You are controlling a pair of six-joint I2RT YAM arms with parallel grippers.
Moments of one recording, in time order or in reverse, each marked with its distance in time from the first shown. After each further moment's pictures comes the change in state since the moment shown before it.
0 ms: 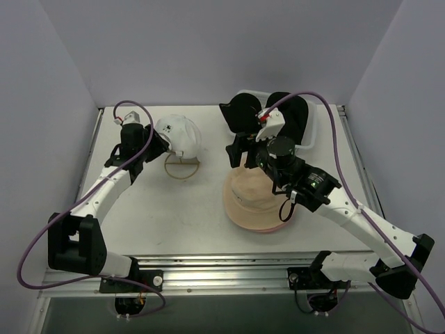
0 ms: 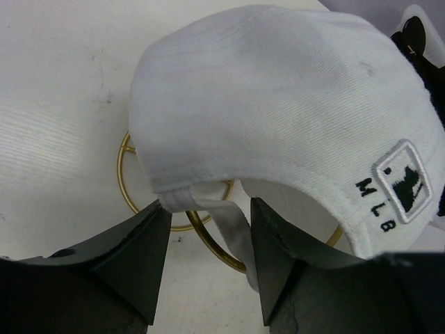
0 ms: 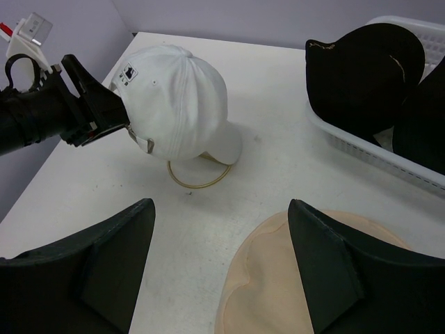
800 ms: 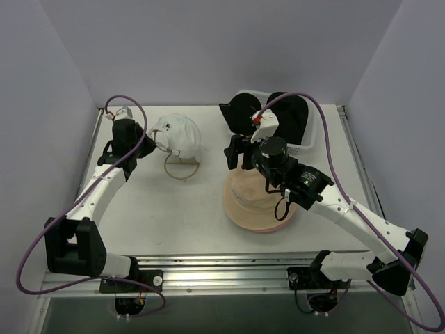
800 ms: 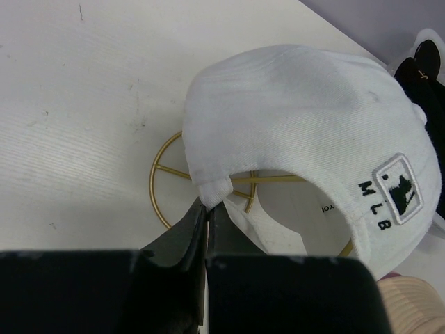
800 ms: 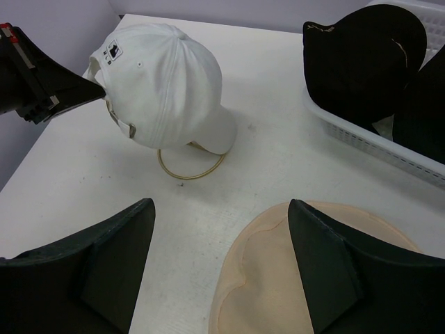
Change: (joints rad) left arm 0.051 -0.017 0.053 -0.060 -0.026 0.075; right arm 0.000 0.037 -0.016 0.002 0.007 0.000
